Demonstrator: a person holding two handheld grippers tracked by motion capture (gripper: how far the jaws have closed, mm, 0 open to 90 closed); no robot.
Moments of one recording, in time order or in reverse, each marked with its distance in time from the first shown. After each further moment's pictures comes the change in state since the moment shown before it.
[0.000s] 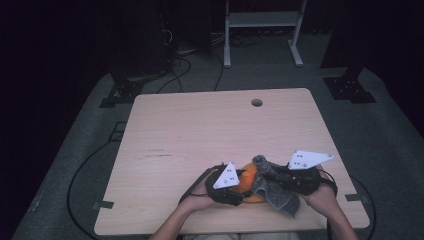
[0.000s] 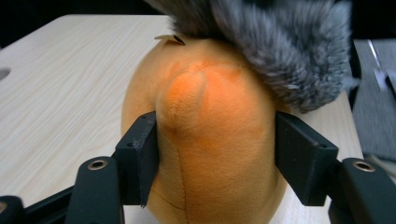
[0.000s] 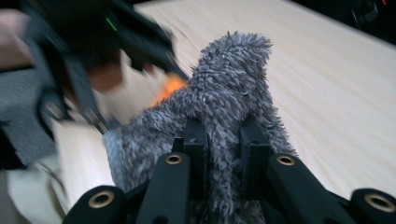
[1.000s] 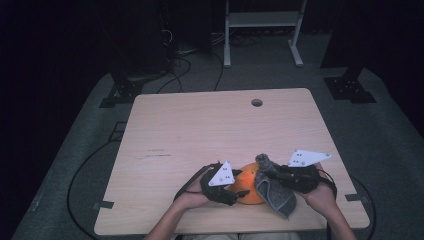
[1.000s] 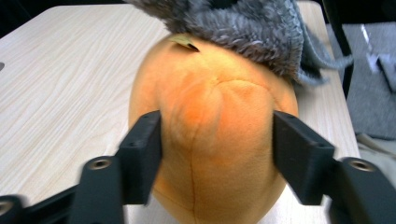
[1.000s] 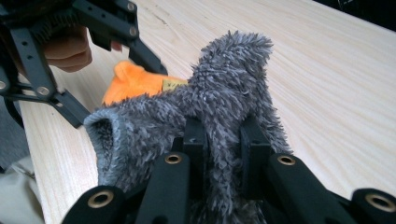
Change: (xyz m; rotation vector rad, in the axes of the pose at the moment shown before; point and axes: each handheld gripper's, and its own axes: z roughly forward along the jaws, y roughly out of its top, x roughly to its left) left arm 0.015 -0.002 -0.012 0.008 -0.028 -0.107; right arm -0.013 -0.016 0.008 0.050 -0.079 0.073
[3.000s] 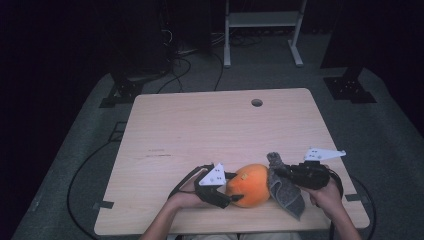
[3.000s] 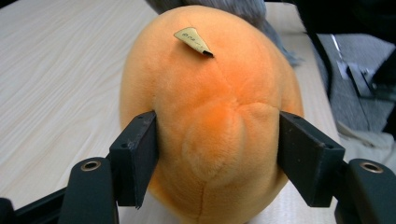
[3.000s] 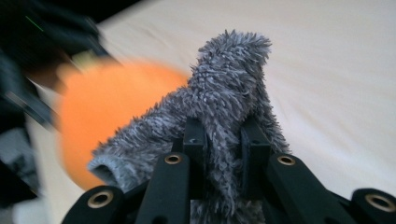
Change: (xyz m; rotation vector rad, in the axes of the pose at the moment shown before) left arm 0.001 -0.020 -0.005 0.002 -0.095 0.062; right arm -0.036 -0.029 -0.006 -0.087 0.095 0.223
